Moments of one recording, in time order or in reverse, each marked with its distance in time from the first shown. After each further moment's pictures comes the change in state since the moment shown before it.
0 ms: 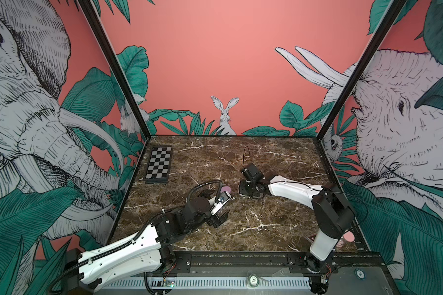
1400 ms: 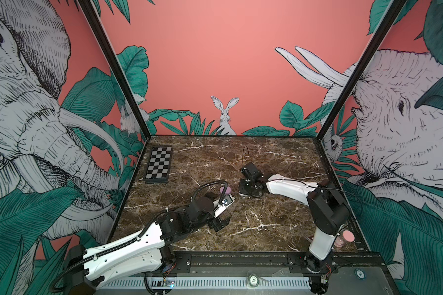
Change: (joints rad) left arm 0.000 0.051 0.002 -0.024 0.095 0.000; right arm -0.017 0.050 0.025 0.006 -0.026 -0.019
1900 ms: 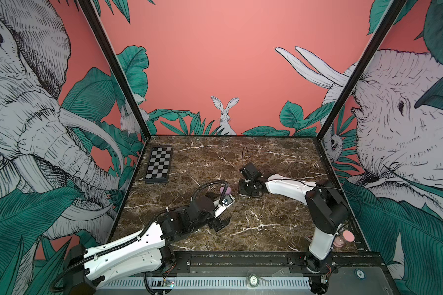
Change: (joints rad) left arm 0.000 0.007 0.002 0.000 0.000 0.000; right arm -0.002 0.015 0.001 0.000 -0.014 -0.003
